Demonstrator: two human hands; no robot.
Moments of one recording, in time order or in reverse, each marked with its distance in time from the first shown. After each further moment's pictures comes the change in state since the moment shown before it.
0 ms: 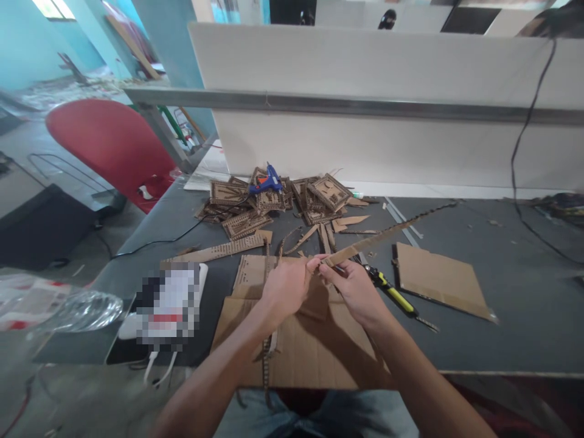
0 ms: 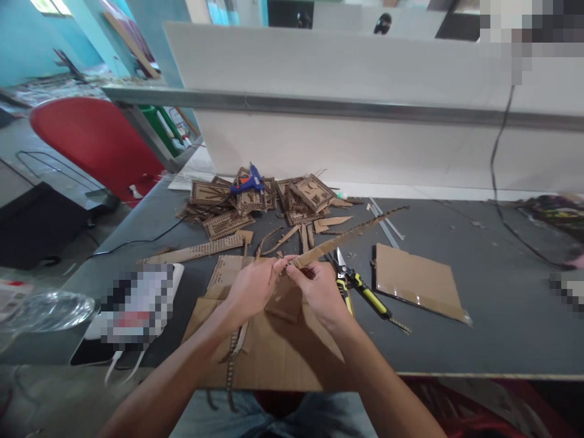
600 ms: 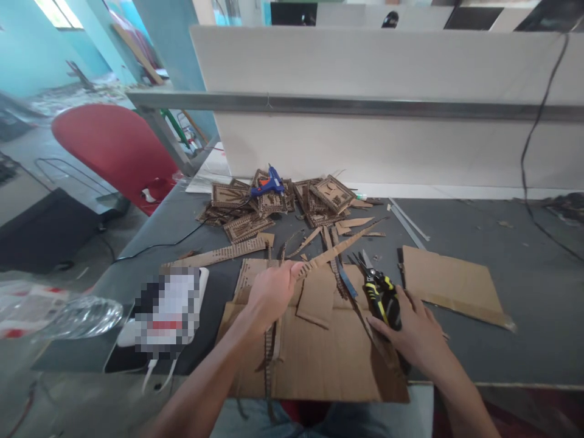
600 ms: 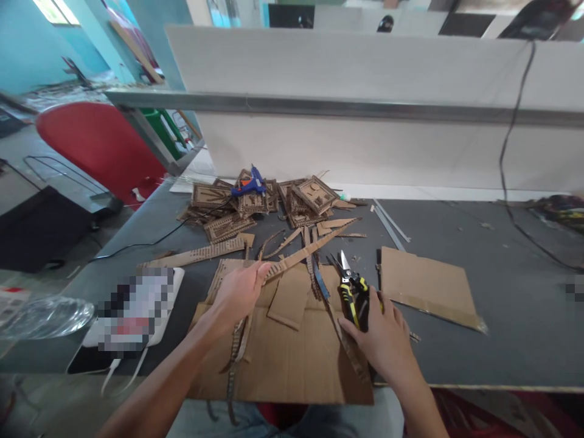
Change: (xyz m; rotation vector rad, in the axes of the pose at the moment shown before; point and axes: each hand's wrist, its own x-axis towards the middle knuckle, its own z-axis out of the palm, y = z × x) left_hand -0.001 -0.032 -0.001 0.200 -0.013 -0.137; right_hand -0.066 0.073 -0.111 -1.433 0.262 0.190
